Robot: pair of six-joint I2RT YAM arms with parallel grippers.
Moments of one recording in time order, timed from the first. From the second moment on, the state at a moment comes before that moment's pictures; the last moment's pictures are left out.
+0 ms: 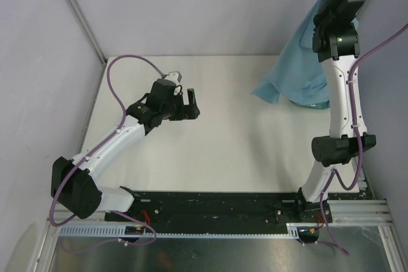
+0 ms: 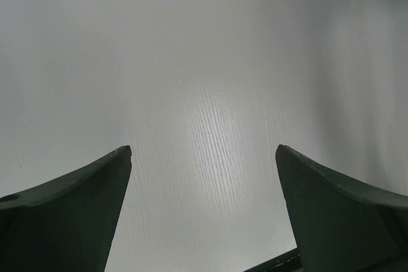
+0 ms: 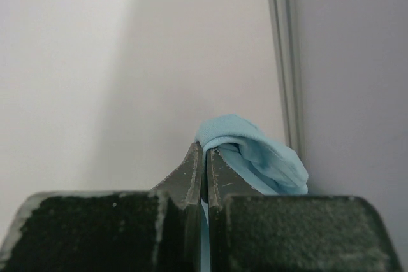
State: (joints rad) left arm -0.53 1.32 1.11 -0.48 -0.02 -0.47; right arm 0.13 1.83 2.40 -0.25 0.62 0.09
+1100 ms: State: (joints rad) left arm -0.53 1.28 1.10 -0.48 -0.06 -0.50; right arm 0.66 1.84 2.13 -0.13 0.53 0.17
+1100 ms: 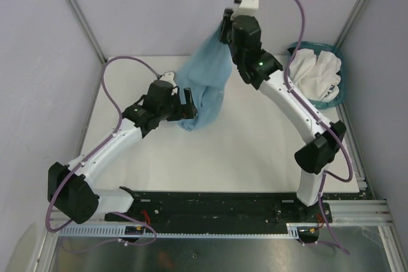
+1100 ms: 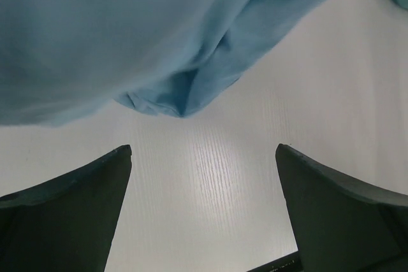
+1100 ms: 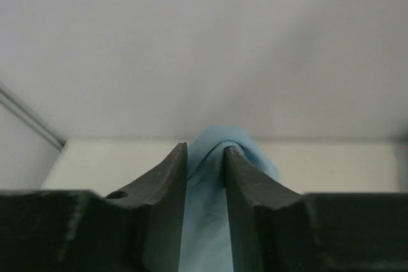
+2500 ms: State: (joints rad) left arm -0.63 1.49 0.88 -0.32 -0.09 -0.74; right arm 0.59 2.18 1.82 -0.38 0.12 0.39
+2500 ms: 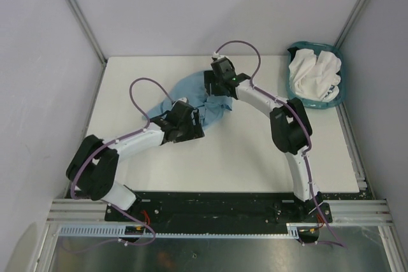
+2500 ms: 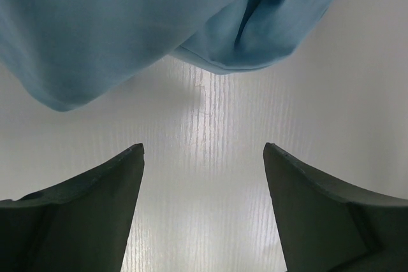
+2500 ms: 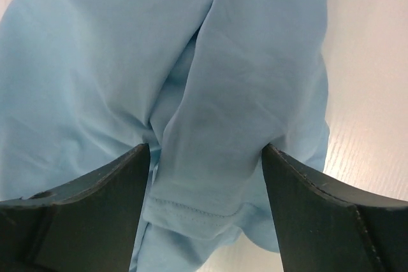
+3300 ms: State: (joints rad) left arm -0.68 1.67 1.05 -0.29 -0.12 -0.72; right arm 0.50 2.08 1.71 -0.43 0.23 0.42
